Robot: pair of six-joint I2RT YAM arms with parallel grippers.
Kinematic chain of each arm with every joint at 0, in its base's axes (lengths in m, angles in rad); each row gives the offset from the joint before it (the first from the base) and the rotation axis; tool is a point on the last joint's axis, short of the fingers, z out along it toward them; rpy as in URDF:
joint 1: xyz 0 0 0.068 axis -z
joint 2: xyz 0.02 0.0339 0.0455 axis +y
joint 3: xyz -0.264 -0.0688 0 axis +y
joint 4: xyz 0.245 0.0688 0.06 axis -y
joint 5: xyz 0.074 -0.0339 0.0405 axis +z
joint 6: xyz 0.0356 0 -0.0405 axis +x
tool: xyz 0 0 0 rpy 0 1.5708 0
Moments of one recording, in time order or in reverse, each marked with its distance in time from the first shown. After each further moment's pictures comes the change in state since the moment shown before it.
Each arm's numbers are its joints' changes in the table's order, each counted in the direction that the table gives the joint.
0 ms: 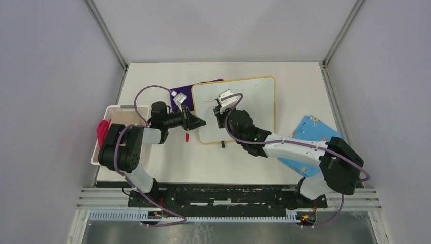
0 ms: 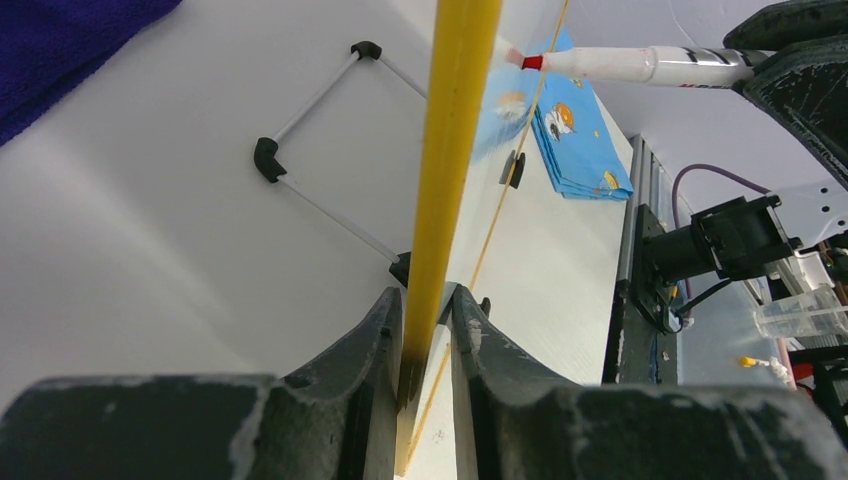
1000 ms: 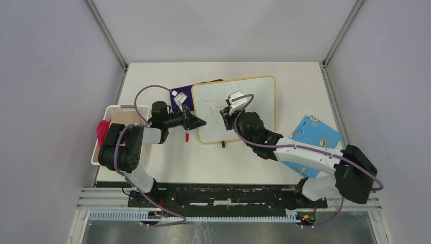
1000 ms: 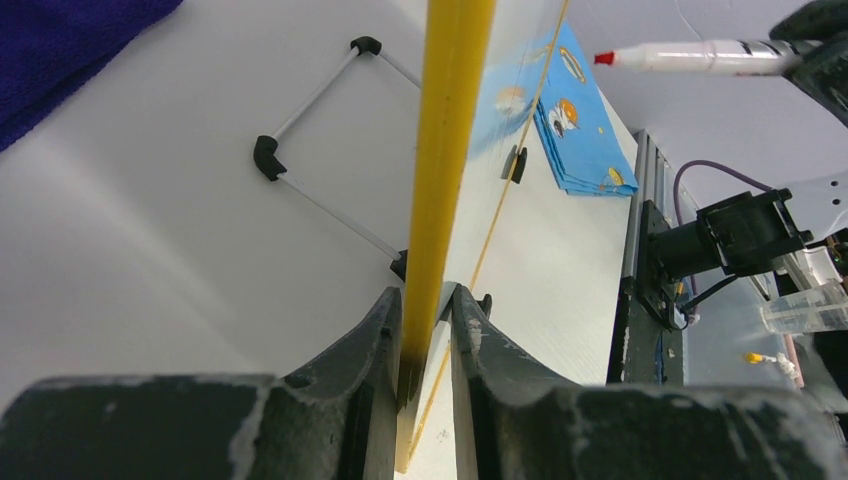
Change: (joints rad) left arm 0.001 0.000 -0.010 -0.023 0.000 0.021; right arm 0.015 -0.137 0.086 -0.044 0.043 0.037
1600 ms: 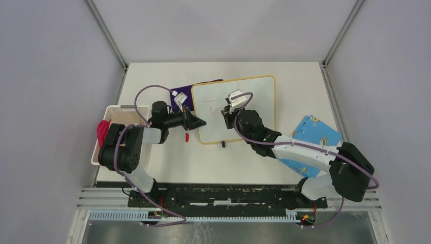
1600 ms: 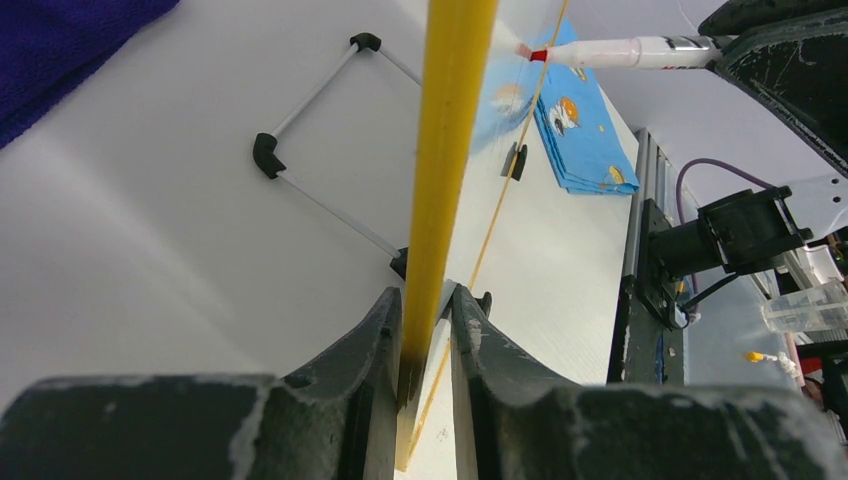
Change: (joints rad) left arm 0.004 -0.003 0.000 -0.009 0.001 0.005; right arm 0.048 0.034 -0.002 -0.007 0.028 0.000
